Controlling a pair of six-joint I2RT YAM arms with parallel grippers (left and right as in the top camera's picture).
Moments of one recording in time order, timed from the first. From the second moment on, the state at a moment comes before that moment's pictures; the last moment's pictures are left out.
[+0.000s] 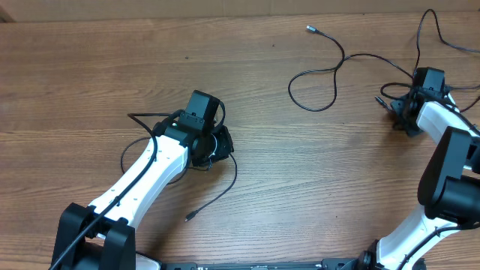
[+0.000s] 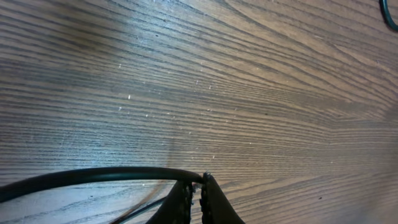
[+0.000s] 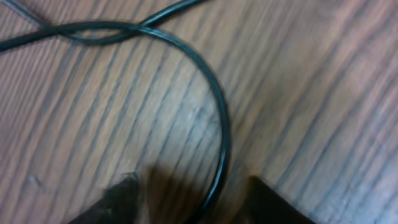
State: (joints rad) left arm -0.41 1.57 1.03 -0.69 0.25 -0.73; right arm -0.32 1.98 1.19 -0.34 0.23 0.80
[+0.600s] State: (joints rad) left arm -0.41 1.57 1.03 -0.69 0.25 -0.73; right arm -0.19 1.96 1.20 -0.38 -0.02 0.79
